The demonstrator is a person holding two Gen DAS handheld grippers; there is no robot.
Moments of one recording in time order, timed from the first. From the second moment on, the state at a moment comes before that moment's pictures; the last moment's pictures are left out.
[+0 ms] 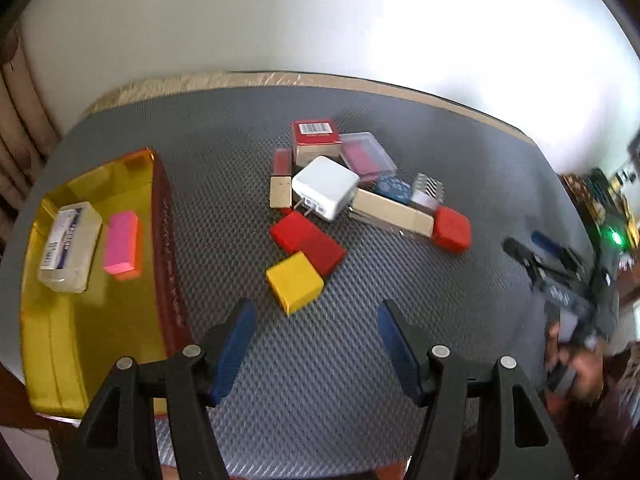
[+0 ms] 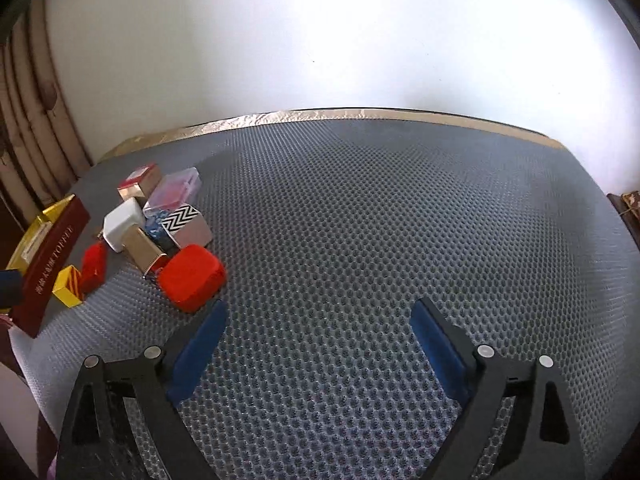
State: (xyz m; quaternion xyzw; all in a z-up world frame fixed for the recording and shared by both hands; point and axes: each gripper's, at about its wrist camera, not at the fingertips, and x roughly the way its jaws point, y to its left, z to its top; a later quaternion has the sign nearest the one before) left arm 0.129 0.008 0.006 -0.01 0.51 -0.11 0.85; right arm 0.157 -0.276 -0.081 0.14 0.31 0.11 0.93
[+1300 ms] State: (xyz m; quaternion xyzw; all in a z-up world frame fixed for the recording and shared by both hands) left arm 0.125 0.022 0.000 -0.12 0.50 -0.11 0.85; right arm 0.160 -0.256 -0.071 0.11 0.33 0.20 0.92
